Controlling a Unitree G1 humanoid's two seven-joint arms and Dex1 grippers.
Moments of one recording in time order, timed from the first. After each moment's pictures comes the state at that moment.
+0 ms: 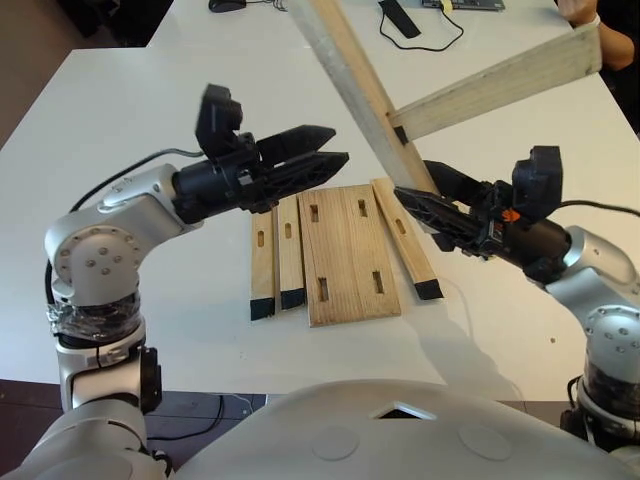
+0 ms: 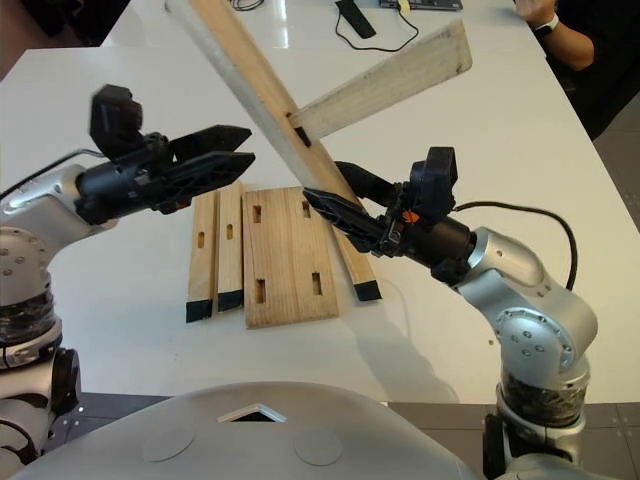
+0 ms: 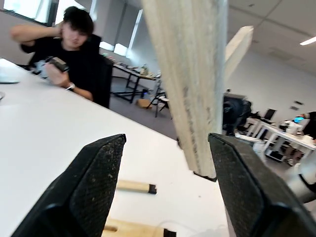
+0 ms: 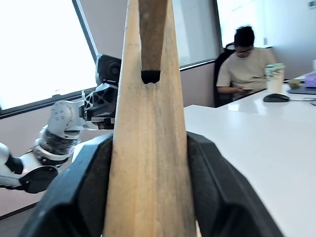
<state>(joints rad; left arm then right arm) -0.33 0.58 0.19 -0.42 -1.34 0.93 -0.70 -0.02 -0.51 -0.19 -0.73 1.11 0.76 0.65</state>
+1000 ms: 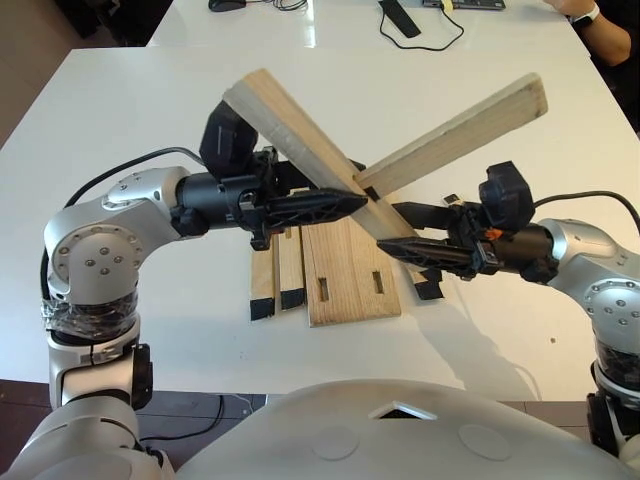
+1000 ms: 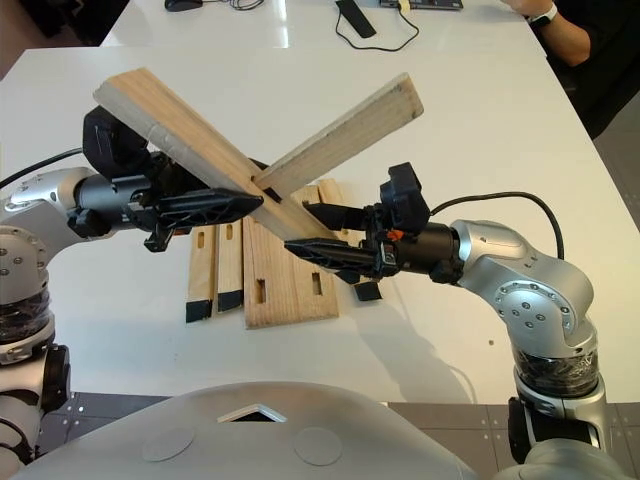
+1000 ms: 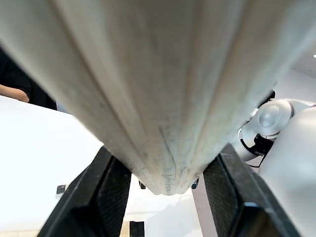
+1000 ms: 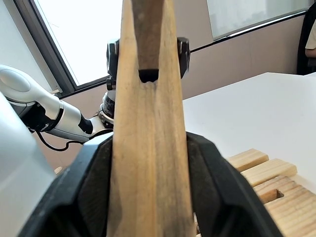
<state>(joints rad) -0.30 0.65 0.09 -0.50 -1.27 0.88 -0.90 -0.07 -0.63 -0.04 -0.62 1.12 0.79 0.86</state>
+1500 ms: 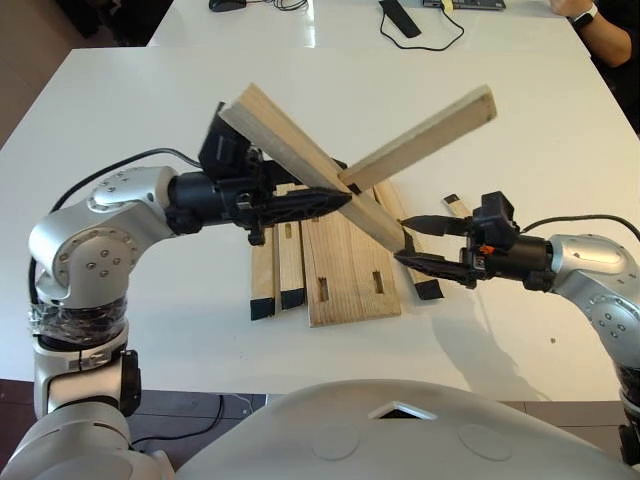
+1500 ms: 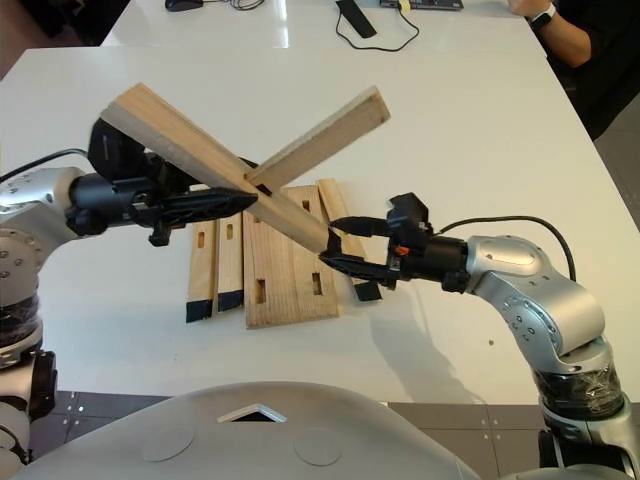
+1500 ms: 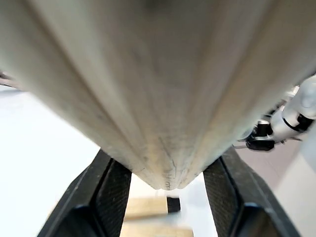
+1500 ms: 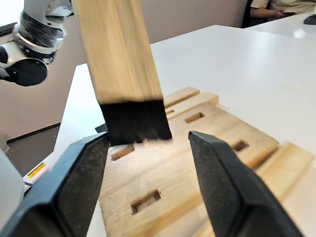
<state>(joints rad) -0.28 0.76 0.17 -0.49 -1.14 0.82 -0.98 0.12 -0.75 -0.10 -0.49 0.74 0.59 0.92</state>
